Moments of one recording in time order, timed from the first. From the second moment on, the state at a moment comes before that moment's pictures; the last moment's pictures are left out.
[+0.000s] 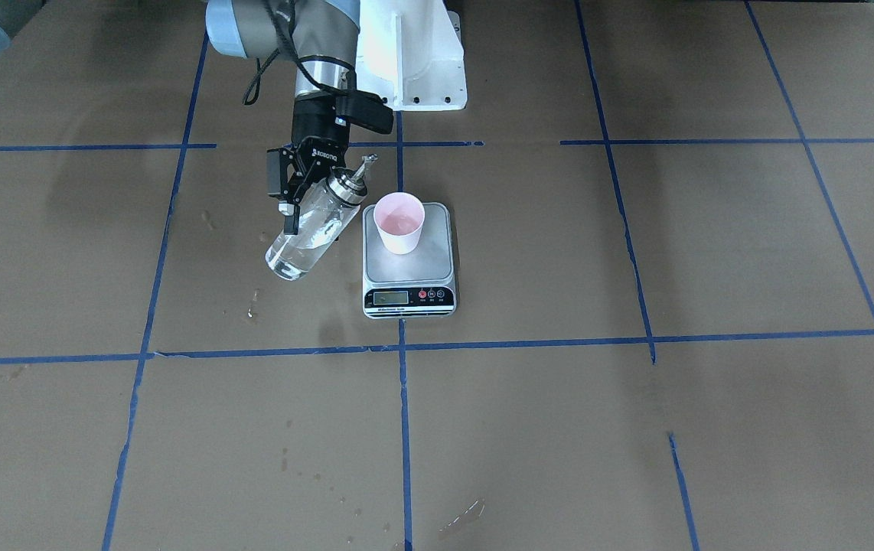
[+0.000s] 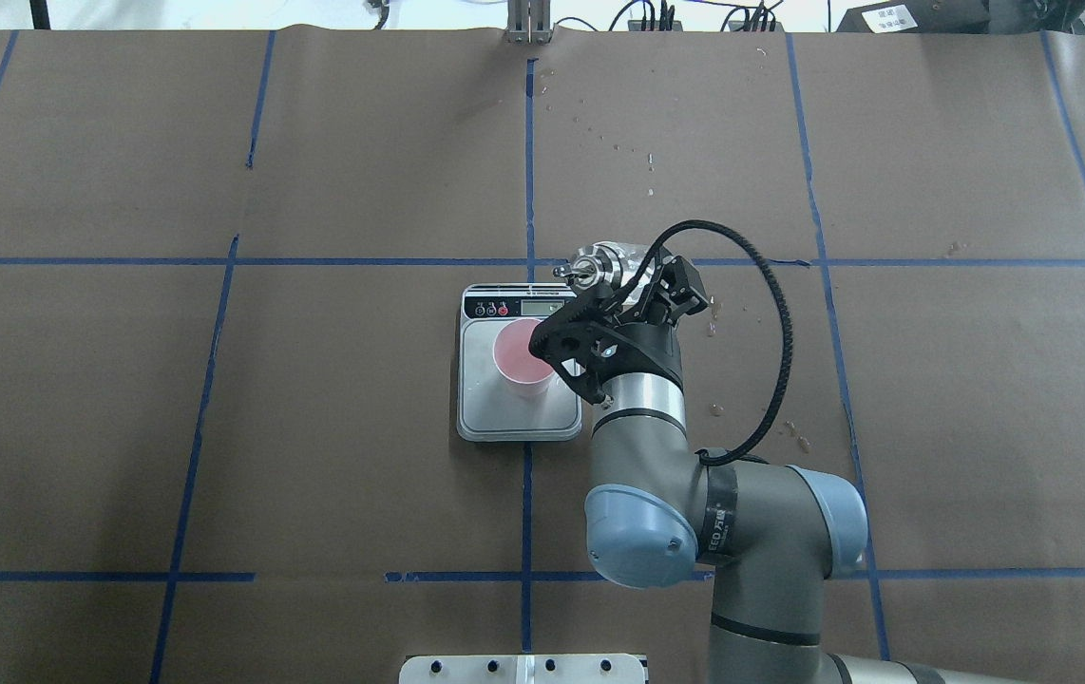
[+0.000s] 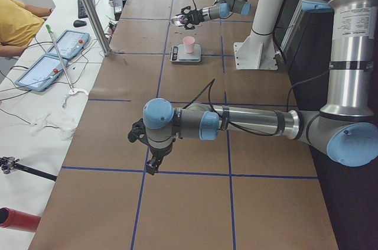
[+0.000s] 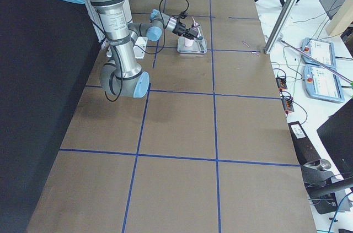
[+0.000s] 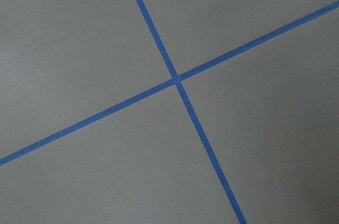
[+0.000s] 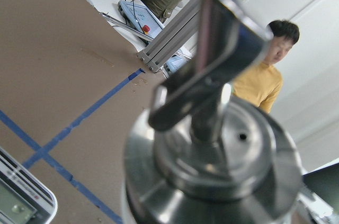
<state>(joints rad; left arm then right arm) -1.61 -1.54 -1.68 -1.58 -2.34 0.41 0.24 -1.06 1.86 -1.52 0.64 0.71</state>
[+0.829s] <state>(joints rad) -1.61 -1.54 -1.69 -1.58 -2.34 0.41 0.29 -1.23 2.03 -1.40 0.90 1.10</state>
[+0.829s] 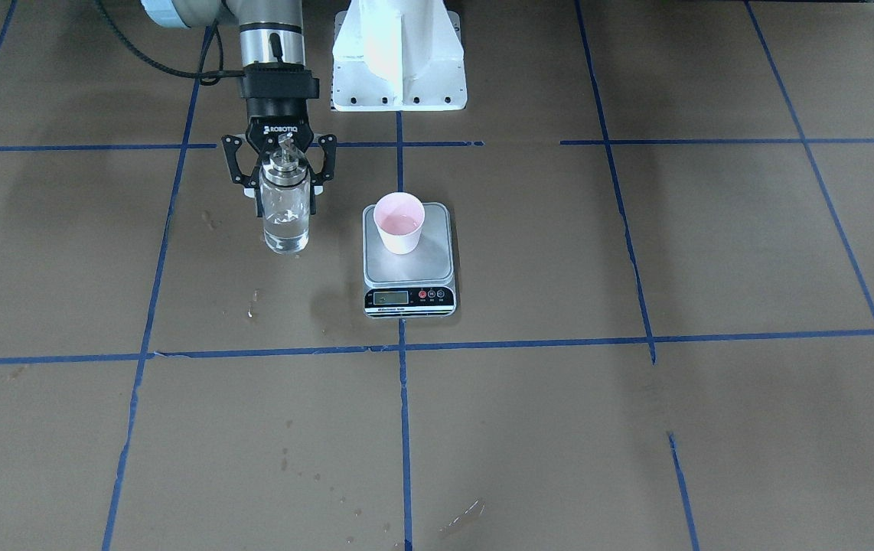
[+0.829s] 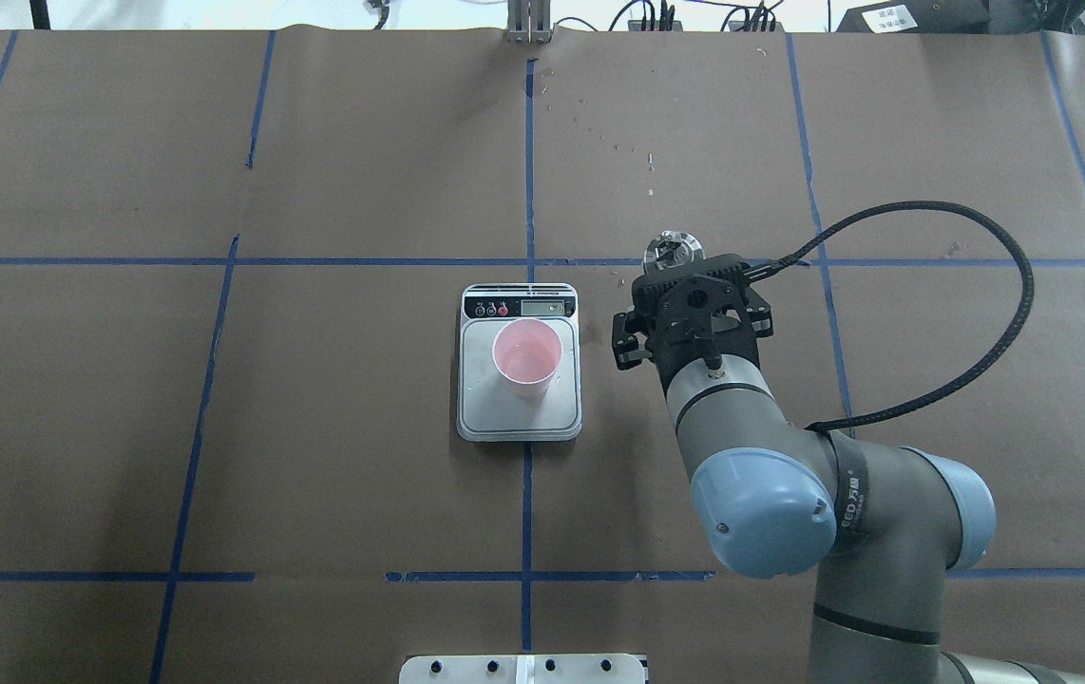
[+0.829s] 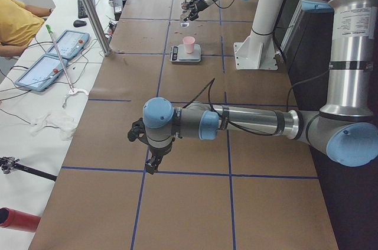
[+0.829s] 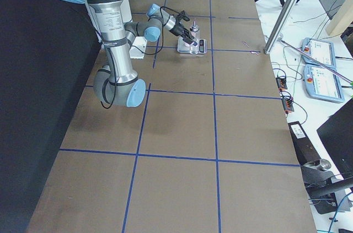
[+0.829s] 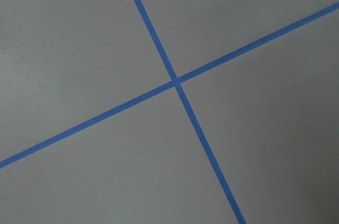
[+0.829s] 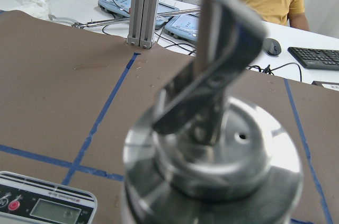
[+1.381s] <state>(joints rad) -1.61 -1.54 -1.70 -1.58 -2.34 0.41 0.31 -1.50 2.03 -1.15 0.94 1.21</state>
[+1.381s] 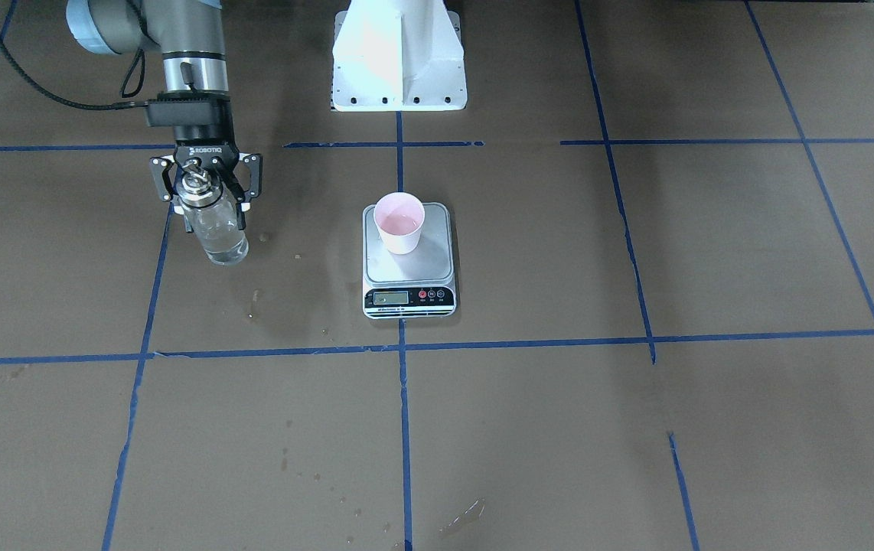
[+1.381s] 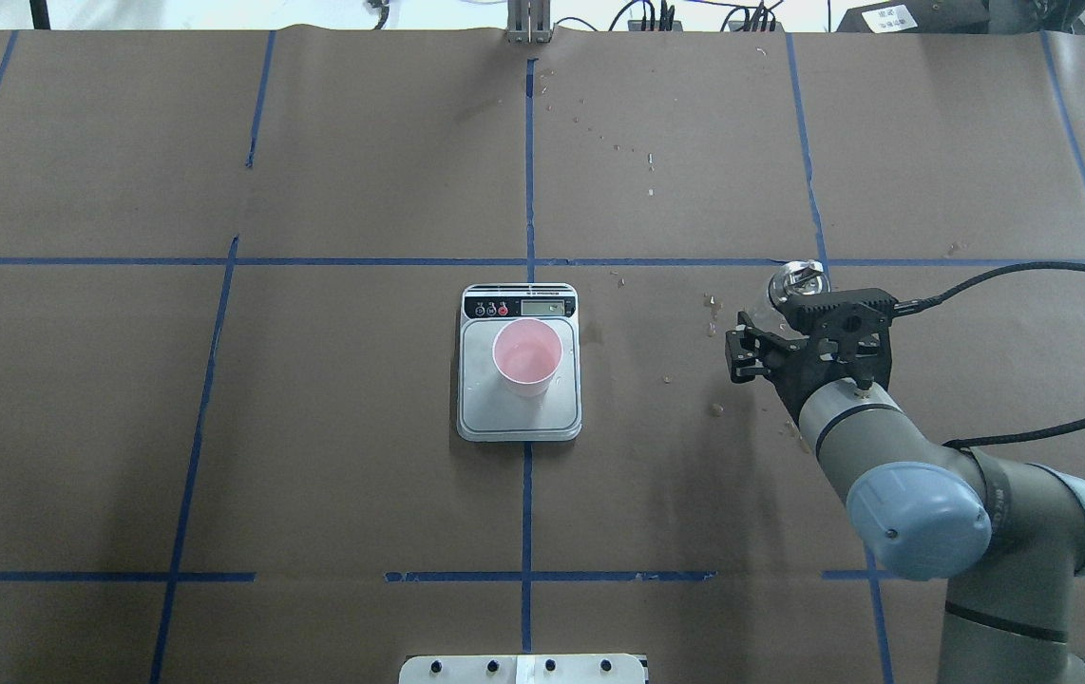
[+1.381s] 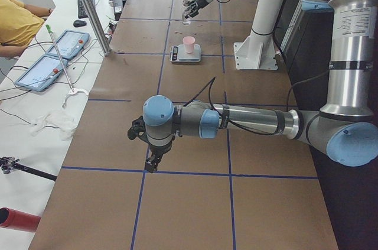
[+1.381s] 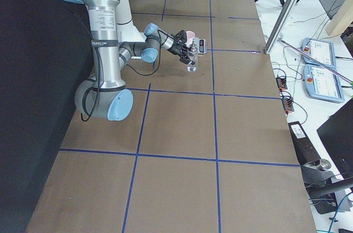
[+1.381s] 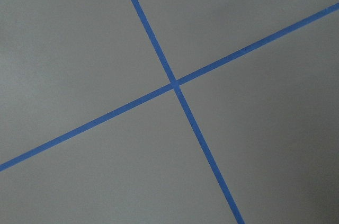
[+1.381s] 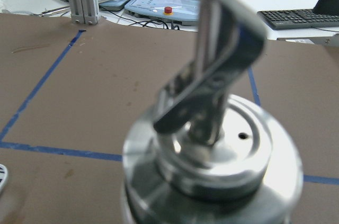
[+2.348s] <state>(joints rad) -1.61 -1.55 -1.70 -1.58 -2.34 0.41 0.32 -1.61 1.94 -1.00 0.98 1.33</state>
